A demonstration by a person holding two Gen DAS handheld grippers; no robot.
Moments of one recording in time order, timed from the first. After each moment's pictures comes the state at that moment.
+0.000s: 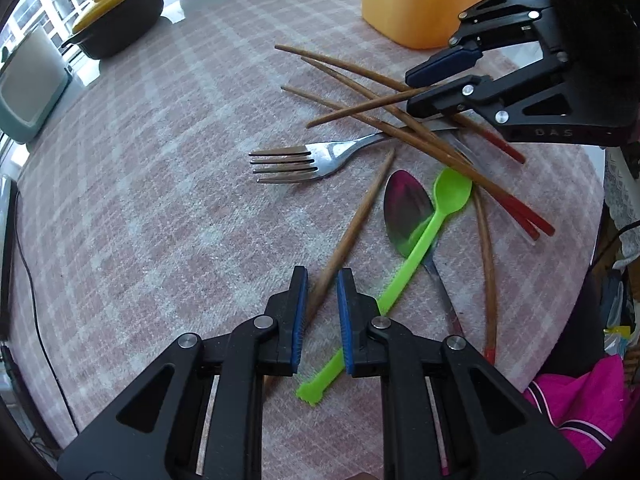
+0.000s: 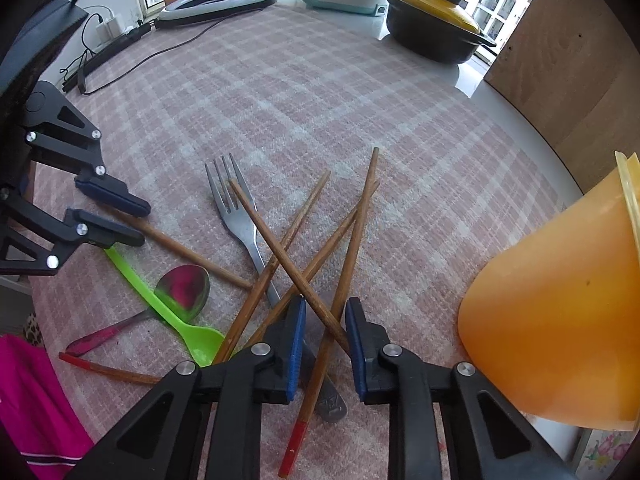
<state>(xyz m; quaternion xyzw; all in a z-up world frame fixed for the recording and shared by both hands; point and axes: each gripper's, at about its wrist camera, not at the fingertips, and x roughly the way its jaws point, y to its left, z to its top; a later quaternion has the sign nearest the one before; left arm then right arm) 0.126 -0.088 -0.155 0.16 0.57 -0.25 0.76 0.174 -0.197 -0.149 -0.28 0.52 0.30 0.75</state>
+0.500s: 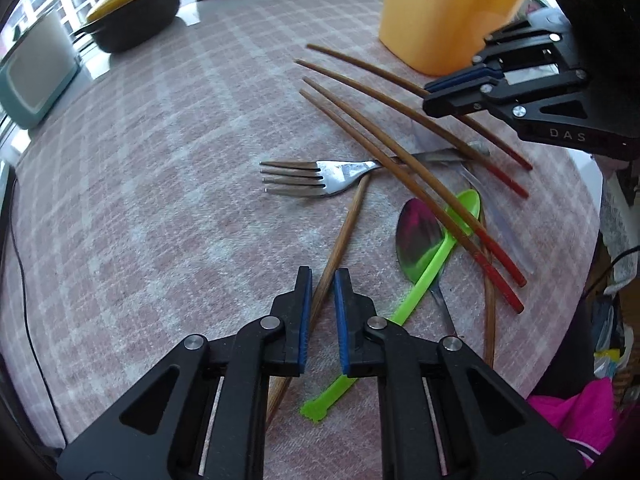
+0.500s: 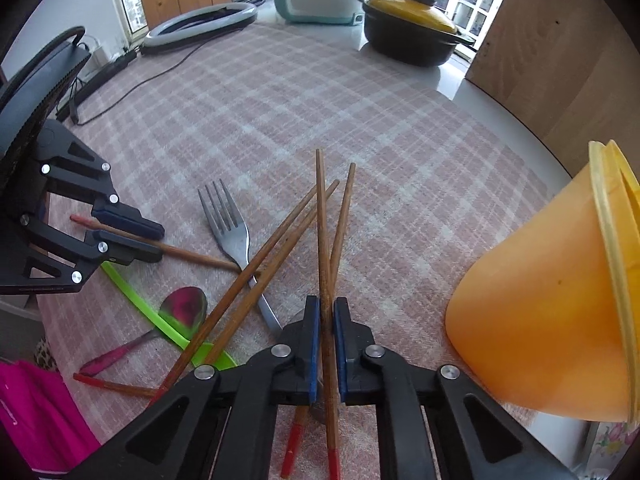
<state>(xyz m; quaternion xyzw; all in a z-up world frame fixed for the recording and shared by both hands) 0.142 -0.075 -0.156 0.12 0.56 -0.25 0.78 0.183 -0.204 -0.134 -0.24 0.51 0.29 0.77</state>
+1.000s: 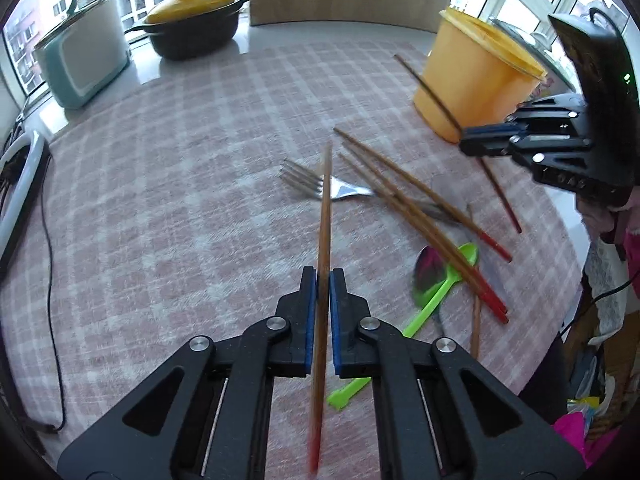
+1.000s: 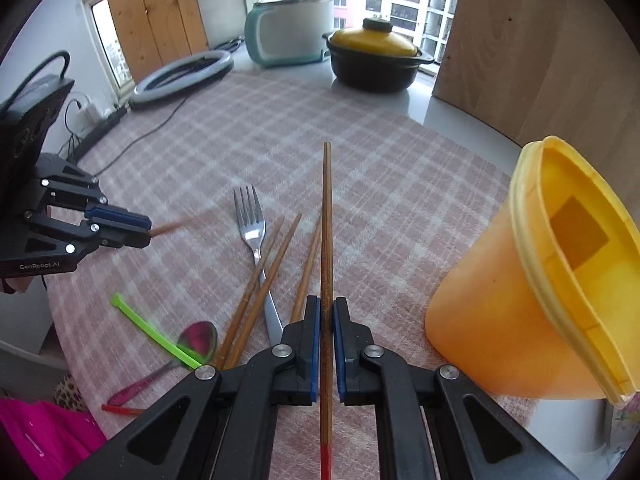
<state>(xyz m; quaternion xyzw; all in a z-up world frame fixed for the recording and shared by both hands) 0.155 -0.032 -0.122 0.05 0.54 -0.21 0.82 0.184 -0.221 -0.105 -0.17 0.49 0.28 0.81</state>
